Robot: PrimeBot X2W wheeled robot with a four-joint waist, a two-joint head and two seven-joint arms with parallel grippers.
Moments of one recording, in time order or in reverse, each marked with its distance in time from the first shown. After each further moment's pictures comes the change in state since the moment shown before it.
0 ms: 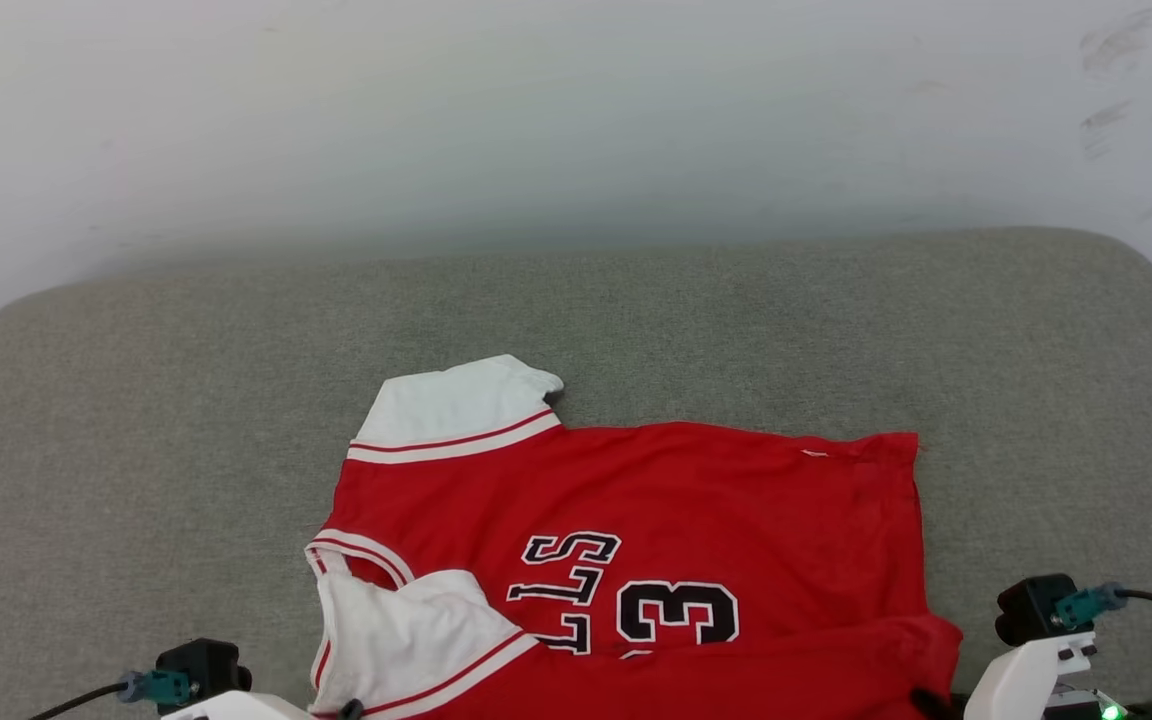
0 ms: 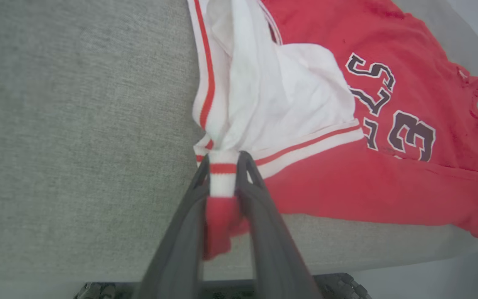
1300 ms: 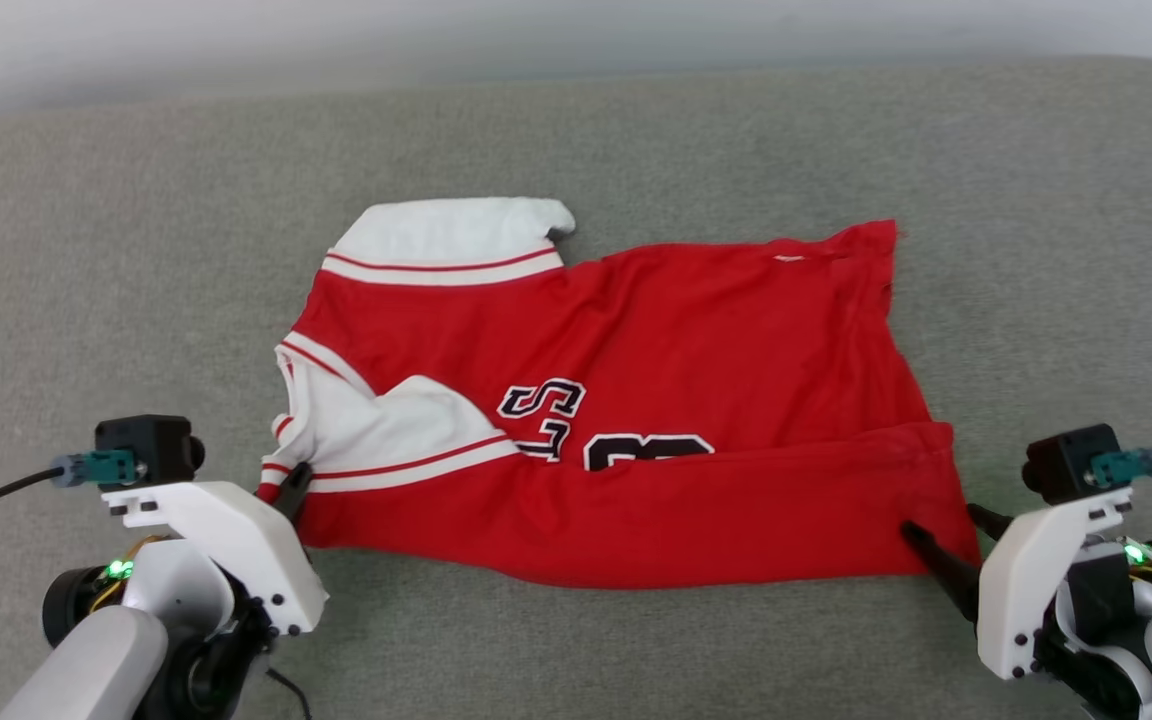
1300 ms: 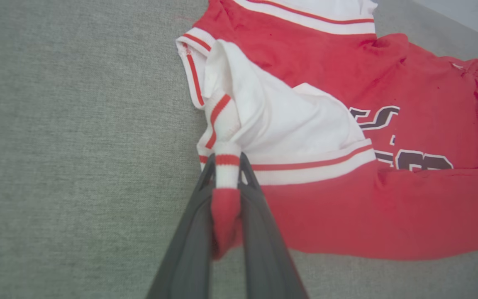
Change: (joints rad) left arm -0.300 0.080 0.029 -0.025 0.109 -0.036 0.046; right arm -0.162 -0.013 -0.034 -0.079 -0.098 0.000 -0.083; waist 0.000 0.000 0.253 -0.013
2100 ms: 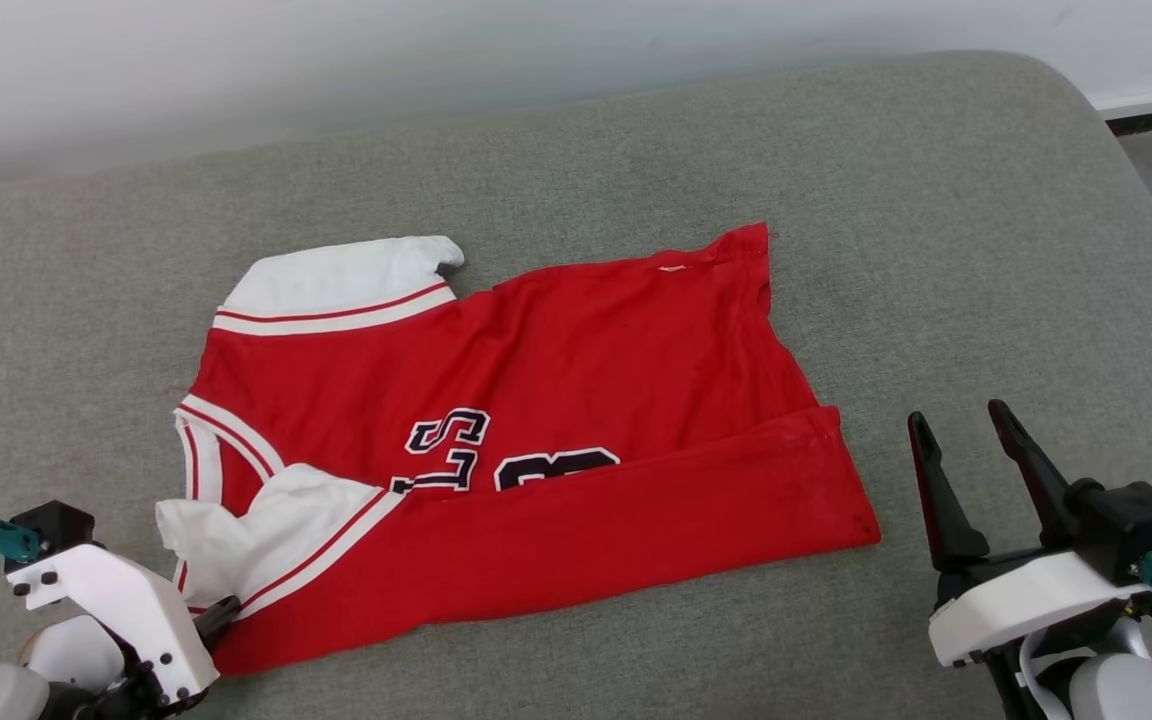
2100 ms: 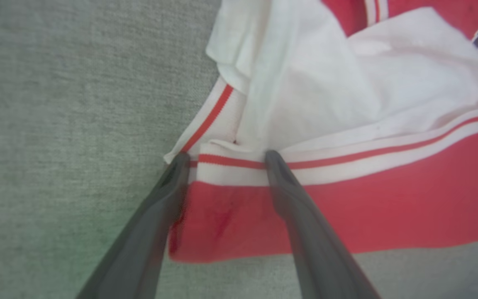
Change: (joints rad) left arm 0.109 0.088 0.057 0.156 -0.181 0.006 0.217; right arm 0.079 0.251 -0.145 -0.060 -0.328 0.000 -0.669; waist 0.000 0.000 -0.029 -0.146
